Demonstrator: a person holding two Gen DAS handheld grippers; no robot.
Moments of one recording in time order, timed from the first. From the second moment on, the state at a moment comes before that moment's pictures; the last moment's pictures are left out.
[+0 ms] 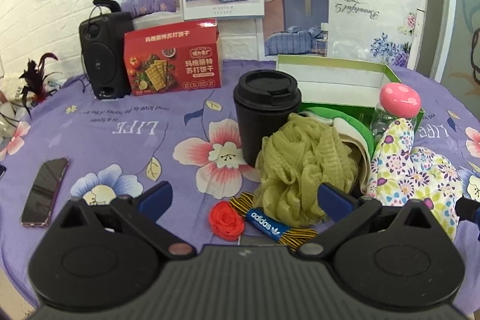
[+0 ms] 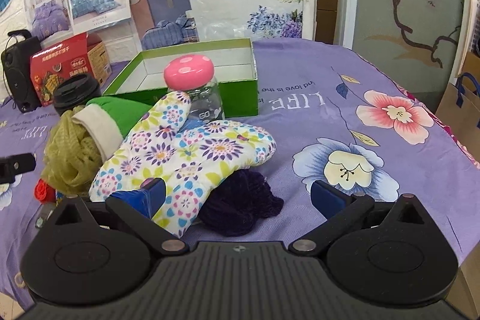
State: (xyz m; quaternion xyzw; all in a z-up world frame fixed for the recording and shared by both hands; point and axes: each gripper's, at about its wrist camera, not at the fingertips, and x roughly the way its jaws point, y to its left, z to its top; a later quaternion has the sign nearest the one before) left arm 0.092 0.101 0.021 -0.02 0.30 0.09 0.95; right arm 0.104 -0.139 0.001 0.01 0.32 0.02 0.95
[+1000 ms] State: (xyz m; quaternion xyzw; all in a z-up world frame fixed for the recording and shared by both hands) left arm 0.159 0.121 0.000 0.02 0.34 0.06 0.94; right arm 0.143 -0.150 -0.020 0.00 0.38 0.00 0.93
